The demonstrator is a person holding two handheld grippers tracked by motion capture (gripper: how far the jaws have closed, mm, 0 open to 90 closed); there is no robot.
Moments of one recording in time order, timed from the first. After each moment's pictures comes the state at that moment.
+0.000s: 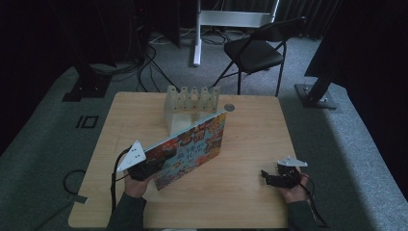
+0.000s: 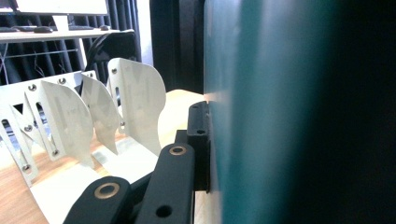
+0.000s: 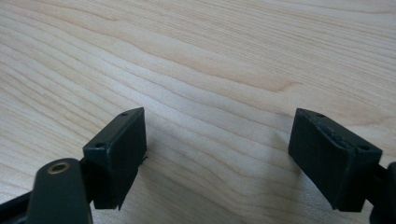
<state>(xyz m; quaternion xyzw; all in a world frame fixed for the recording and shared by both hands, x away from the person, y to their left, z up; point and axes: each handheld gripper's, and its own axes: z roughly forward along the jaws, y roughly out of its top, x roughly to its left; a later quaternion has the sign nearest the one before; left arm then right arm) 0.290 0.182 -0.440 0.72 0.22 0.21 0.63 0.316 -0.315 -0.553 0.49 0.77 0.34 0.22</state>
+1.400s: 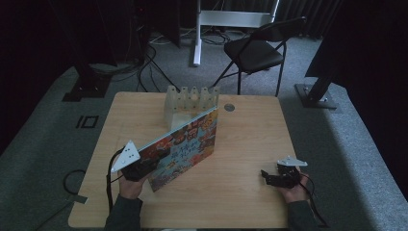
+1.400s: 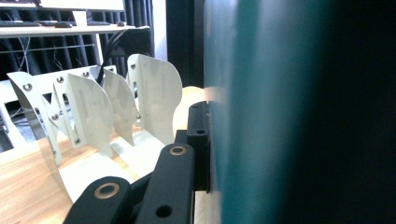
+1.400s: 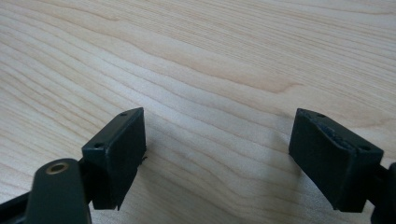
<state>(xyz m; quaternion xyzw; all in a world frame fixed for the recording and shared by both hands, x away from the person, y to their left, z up) 0.285 0.195 -0.436 0.71 0.25 0.22 0.62 0.317 -0.315 -0.553 0.49 0.77 0.34 0.21</state>
